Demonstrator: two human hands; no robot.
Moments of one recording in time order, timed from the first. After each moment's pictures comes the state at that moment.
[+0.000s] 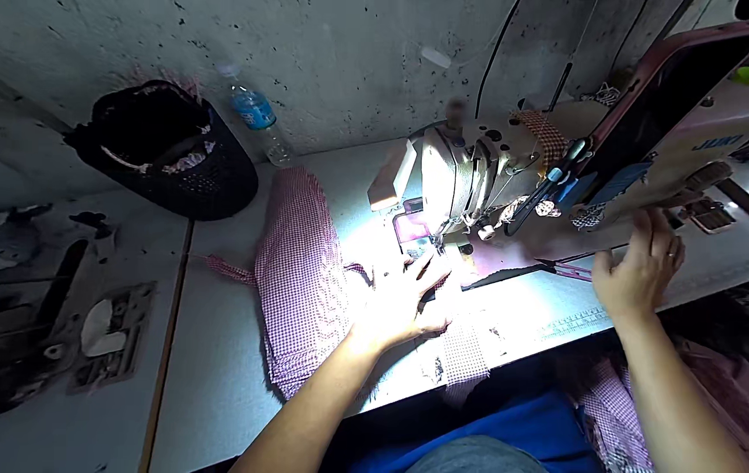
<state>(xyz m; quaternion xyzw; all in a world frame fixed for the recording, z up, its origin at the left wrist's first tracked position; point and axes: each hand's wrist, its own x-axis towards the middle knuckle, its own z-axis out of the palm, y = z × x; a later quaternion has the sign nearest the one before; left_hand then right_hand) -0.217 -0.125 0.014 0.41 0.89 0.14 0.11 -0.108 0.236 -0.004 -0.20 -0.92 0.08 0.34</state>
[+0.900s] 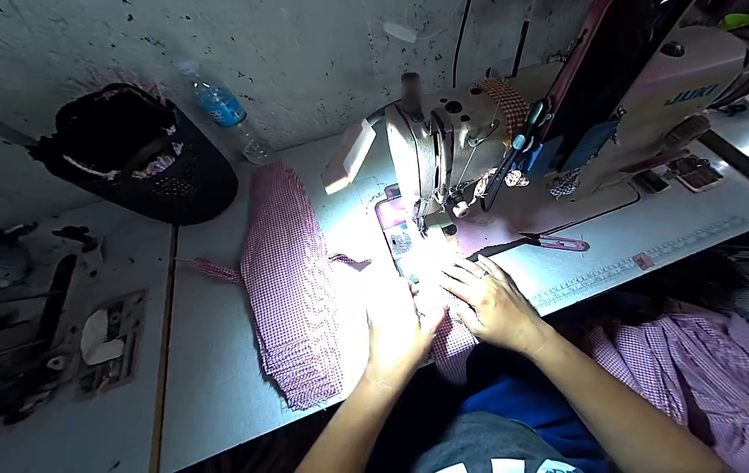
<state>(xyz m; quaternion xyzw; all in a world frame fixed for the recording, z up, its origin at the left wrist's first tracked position) -0.138 -0.109 0.007 0.20 0.94 0.26 0.00 -0.100 0.083 -0.020 0.15 -0.96 0.21 0.14</state>
